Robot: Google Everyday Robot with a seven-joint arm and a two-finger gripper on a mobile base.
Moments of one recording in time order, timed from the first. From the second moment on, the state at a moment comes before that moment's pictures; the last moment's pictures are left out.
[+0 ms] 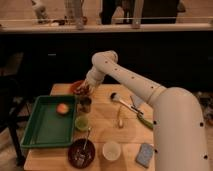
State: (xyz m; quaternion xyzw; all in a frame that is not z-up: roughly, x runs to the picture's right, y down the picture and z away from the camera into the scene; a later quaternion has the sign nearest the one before) arm -0.099 0.000 0.852 -0.20 -0.30 -0.28 0.89
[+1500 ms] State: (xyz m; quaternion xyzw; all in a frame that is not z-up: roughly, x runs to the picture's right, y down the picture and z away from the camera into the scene) arm -0.111 0.042 0.854 -0.24 -0.32 -0.30 0.87
